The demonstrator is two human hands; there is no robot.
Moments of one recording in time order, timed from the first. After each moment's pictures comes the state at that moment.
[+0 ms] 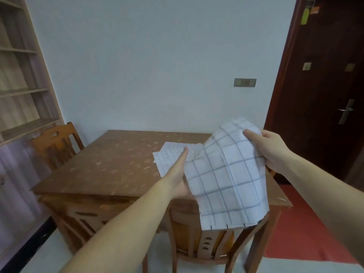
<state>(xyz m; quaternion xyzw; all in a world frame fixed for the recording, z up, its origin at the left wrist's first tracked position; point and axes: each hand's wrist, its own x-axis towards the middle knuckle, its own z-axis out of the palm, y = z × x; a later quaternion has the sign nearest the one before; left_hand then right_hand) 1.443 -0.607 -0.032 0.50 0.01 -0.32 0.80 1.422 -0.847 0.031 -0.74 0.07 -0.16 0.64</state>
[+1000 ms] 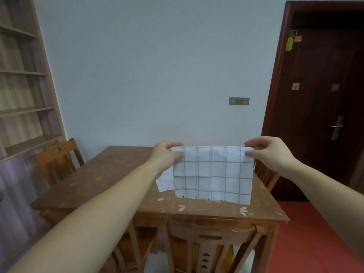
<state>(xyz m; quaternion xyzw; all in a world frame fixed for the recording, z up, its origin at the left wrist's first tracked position) 1.451 -0.577 0.039 0.78 -0.10 0.04 0.61 1.383 -0.870 0.061 -0.88 0.01 -0.24 0.41</state>
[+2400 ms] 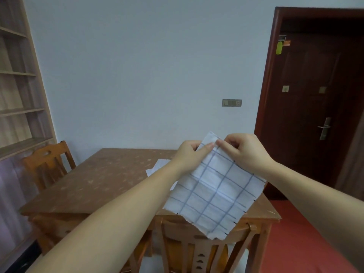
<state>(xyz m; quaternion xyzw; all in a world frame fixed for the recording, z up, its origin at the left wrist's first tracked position) 1.417 -0.640 0.049 0.75 -0.28 0.02 0.60 1.368 -0.816 0.076 -0.90 -0.15 -0.33 0.25</state>
